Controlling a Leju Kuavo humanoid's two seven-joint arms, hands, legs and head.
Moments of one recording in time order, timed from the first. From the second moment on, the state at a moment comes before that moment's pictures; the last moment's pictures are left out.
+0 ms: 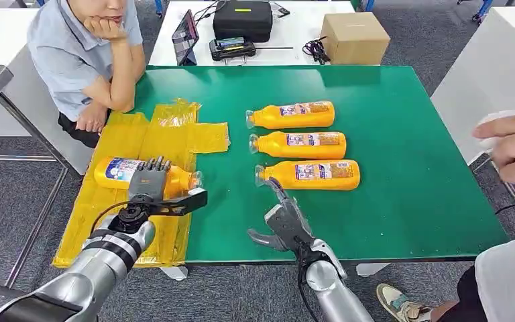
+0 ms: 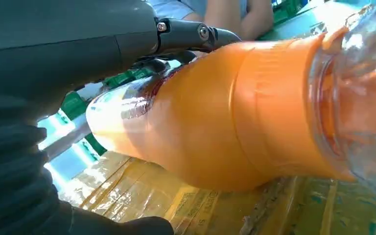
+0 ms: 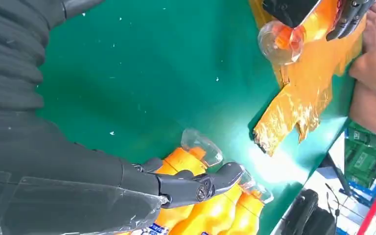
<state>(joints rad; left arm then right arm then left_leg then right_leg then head) -0.65 -0.11 -0.30 -0.50 -1.45 0.28 0.29 -0.18 0.13 0.34 -1.12 0.36 -0.02 -0.40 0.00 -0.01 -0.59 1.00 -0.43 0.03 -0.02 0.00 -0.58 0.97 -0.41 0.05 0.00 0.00</state>
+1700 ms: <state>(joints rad) 0.06 -0.18 -0.43 -1.54 -0.49 0.59 -0.40 -0.02 -0.08 0.23 -1.26 1.47 -0.67 -0.07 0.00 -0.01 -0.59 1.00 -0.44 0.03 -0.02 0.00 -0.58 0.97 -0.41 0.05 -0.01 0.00</state>
